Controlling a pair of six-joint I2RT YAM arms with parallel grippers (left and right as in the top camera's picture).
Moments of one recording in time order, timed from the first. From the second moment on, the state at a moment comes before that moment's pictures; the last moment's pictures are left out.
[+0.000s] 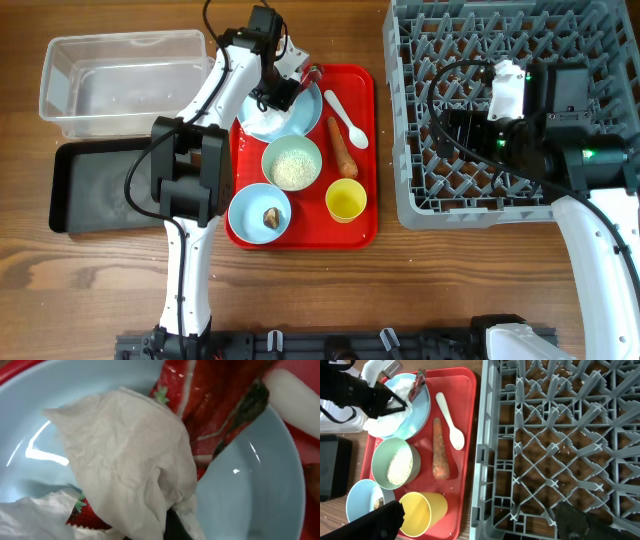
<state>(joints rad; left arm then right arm) -0.25 2.44 2.07 -1.00 0.18 0.26 0.06 1.29 1.32 -1.00 -0.26 0.12</state>
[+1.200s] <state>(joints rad) 0.28 2.32 2.13 -0.93 0.02 -0.52 0.06 1.29 1.32 -0.99 -0.26 0.13</state>
